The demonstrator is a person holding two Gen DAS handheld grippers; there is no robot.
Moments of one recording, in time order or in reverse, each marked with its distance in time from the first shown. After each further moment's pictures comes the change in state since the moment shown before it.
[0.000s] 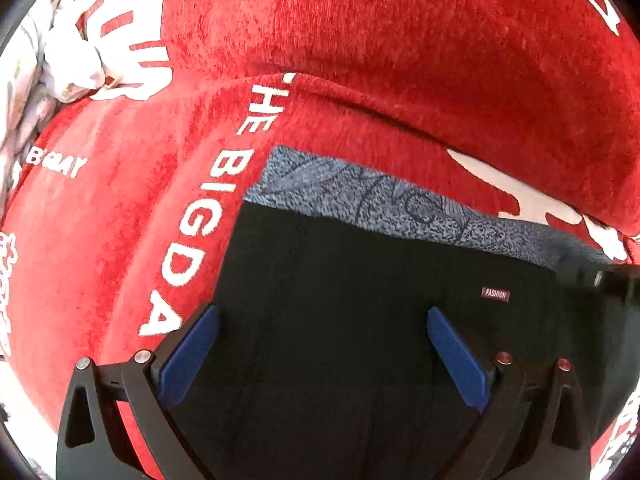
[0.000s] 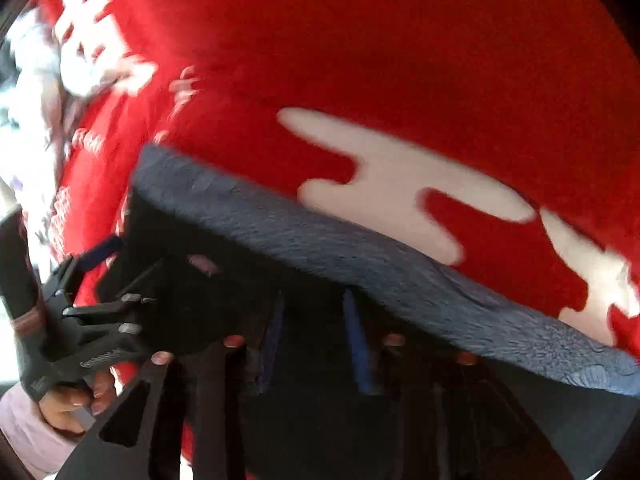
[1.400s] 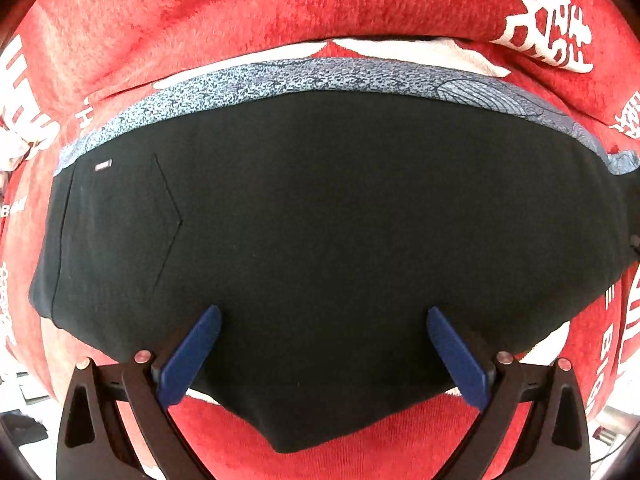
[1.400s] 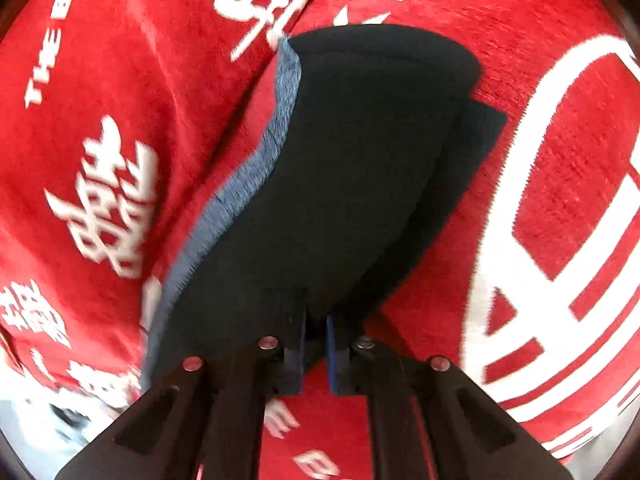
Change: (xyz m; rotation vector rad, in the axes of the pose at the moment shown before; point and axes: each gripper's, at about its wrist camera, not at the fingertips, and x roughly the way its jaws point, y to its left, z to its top) left arm -0.027 -0.241 -0.109 0.297 0.148 -0.003; right arm -0.169 -0.421 -0.301 0.984 -0.326 0.098
